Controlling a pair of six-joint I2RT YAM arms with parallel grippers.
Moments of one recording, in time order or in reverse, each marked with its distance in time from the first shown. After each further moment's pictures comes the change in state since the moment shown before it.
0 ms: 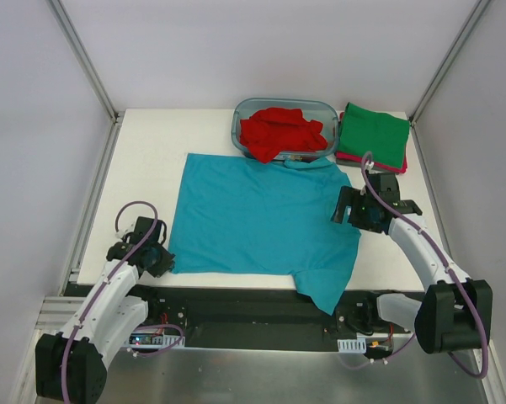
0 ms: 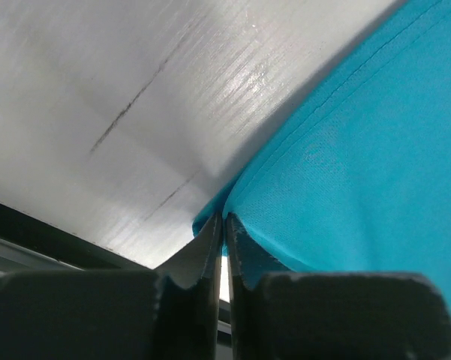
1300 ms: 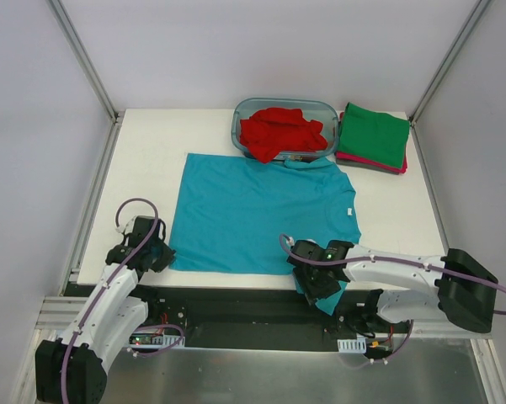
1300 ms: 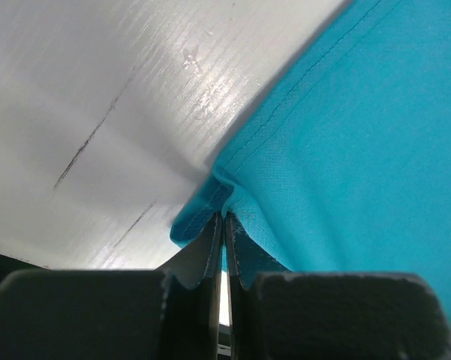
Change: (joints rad) left arm 0.000 -0.039 -0.011 0.100 -0.002 0.047; right arm 1.005 0.049 -0.145 -0.281 0.113 0.325
